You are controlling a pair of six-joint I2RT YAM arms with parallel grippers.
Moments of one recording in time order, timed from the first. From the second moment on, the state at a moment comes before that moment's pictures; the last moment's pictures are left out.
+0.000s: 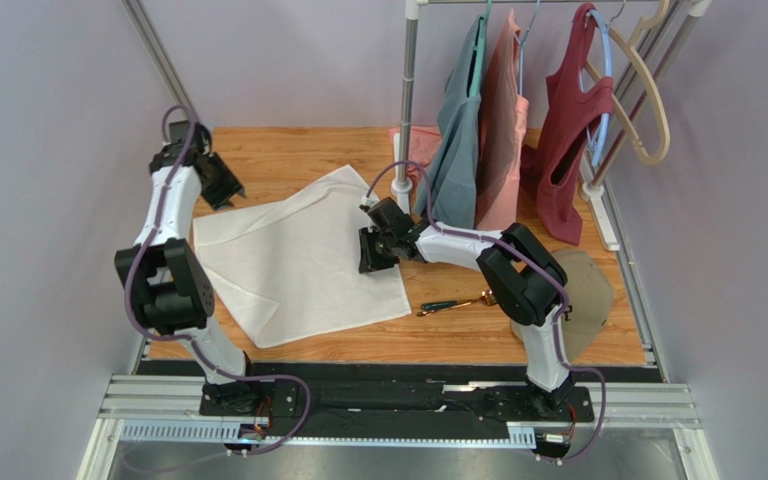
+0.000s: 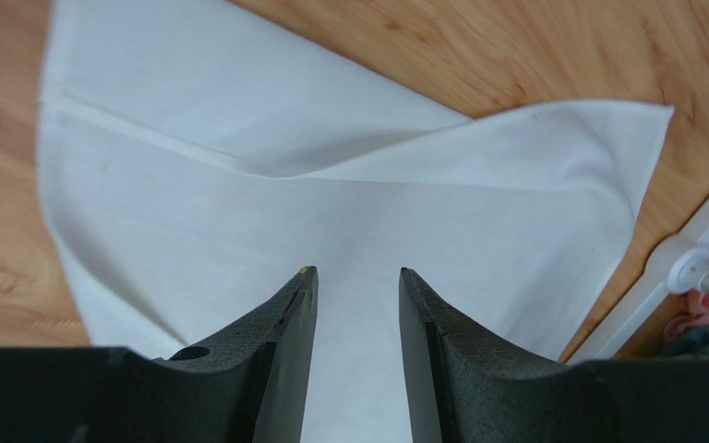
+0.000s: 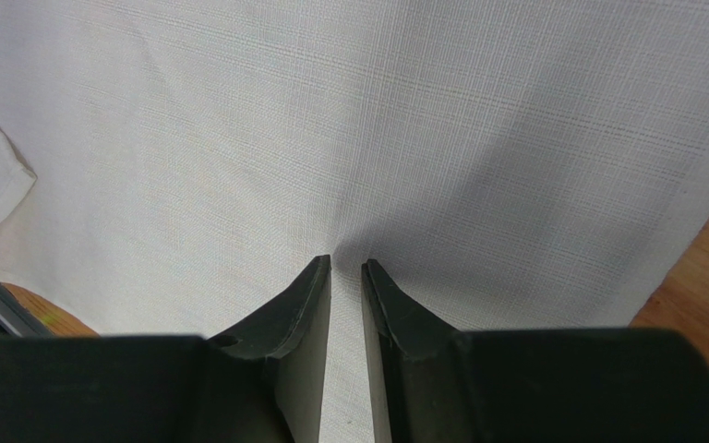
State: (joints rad) left arm 0.17 1.78 1.58 -0.82 0.07 -0.49; right arm 0.78 2.04 1.35 -0.20 -0.20 0.51
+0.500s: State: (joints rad) left arm 0.36 1.72 1.17 -0.54 0.24 -1.02; right arm 0.78 2.02 1.30 -0.18 -0.24 0.51
